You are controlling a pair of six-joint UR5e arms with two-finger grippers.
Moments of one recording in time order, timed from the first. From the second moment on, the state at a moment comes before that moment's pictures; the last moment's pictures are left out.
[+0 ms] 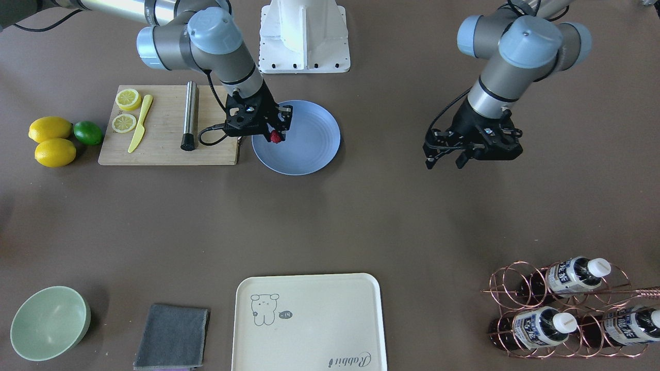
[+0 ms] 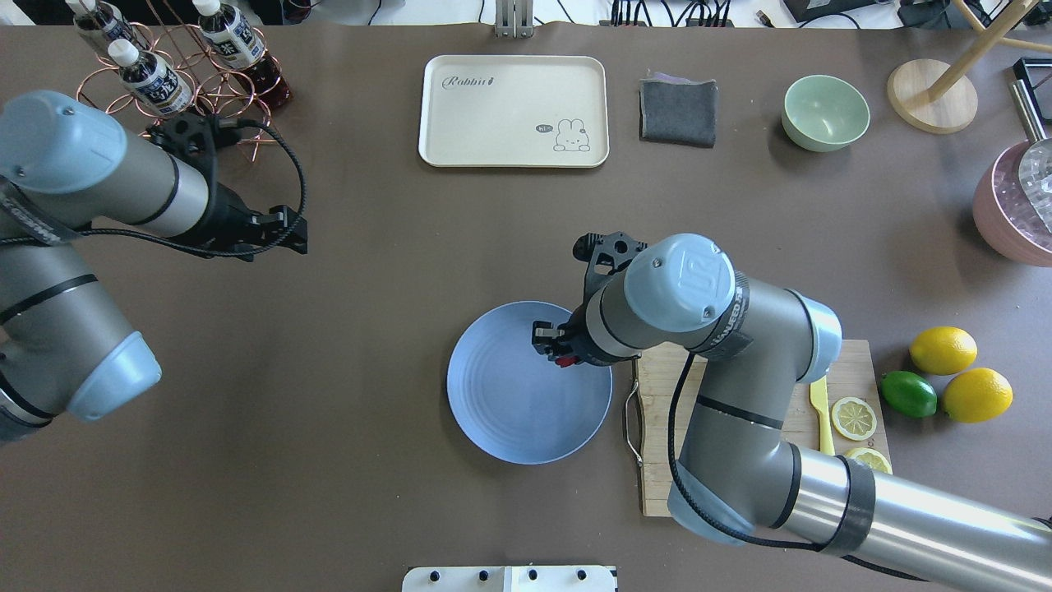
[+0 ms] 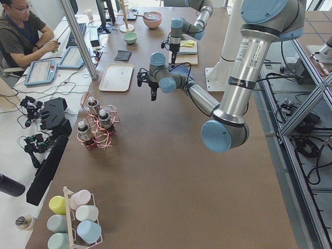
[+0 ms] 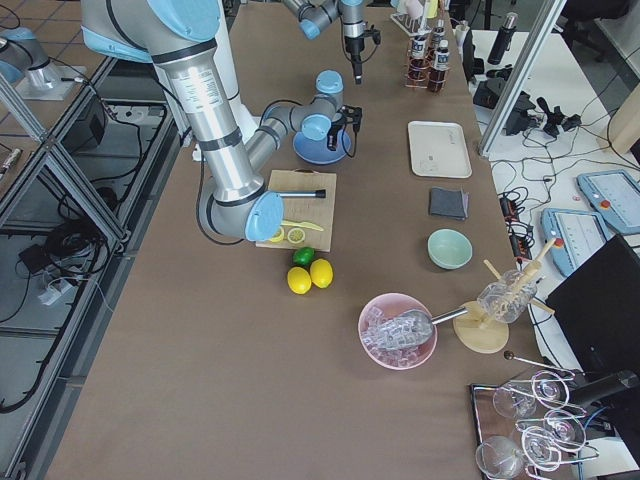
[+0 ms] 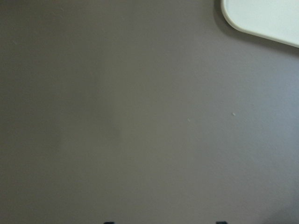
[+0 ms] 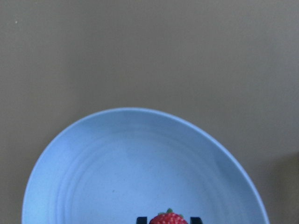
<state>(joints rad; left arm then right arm) -0.83 -1.85 -1.84 -1.88 -2.05 -1.11 0.42 -1.03 1.74 -1.29 1.85 1.42</state>
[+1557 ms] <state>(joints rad) -0.94 -1.71 -1.90 -1.88 -2.11 -0.96 0.46 -1.02 1.82 -1.41 1.83 1.43</state>
